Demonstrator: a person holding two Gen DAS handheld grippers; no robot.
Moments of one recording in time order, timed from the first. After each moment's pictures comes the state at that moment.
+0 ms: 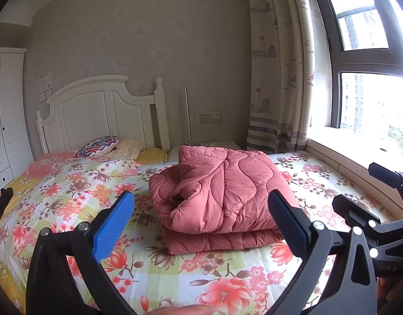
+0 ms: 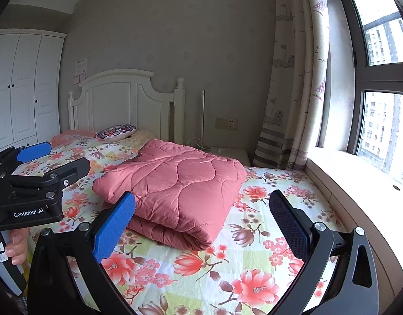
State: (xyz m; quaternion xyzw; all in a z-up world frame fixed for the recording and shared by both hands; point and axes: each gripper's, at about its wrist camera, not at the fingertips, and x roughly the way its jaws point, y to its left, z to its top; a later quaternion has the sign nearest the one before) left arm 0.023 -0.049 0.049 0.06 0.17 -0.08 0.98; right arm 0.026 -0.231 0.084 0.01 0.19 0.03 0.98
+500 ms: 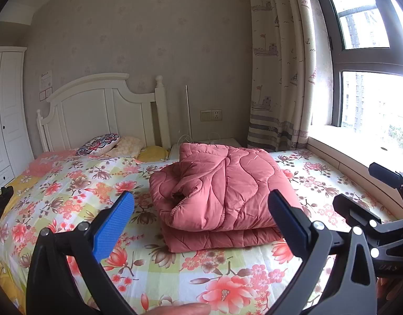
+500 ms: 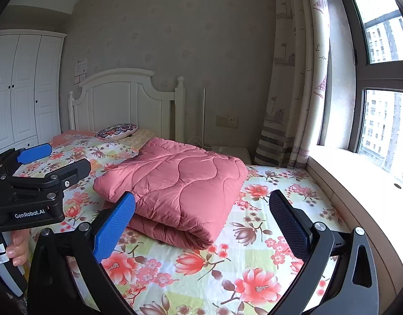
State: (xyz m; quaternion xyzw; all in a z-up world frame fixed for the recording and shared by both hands) left arm 0.024 -0.047 0.046 0.06 0.18 -0.08 0.98; right arm 0.027 -0.228 0.083 0.01 0.19 0.03 0.98
